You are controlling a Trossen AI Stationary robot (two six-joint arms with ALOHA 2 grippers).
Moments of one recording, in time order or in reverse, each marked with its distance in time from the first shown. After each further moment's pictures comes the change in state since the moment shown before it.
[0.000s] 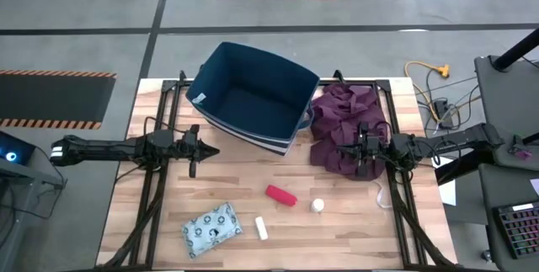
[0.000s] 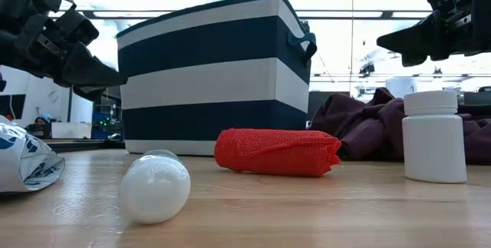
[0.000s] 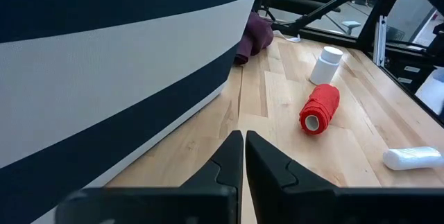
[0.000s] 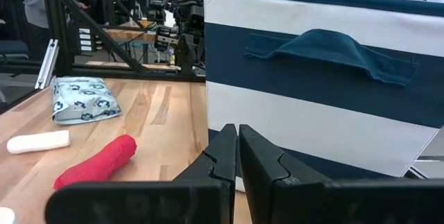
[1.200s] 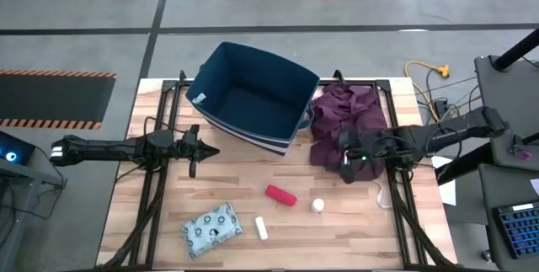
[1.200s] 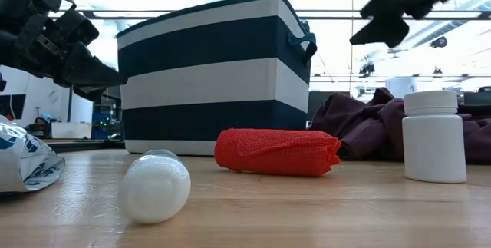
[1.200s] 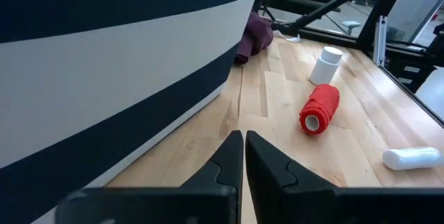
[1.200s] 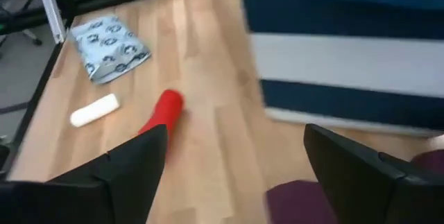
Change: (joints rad) left arm 0.000 0.000 0.000 0.000 0.000 0.000; right arm 0.054 0.597 0.616 -0.569 -0.066 0.443
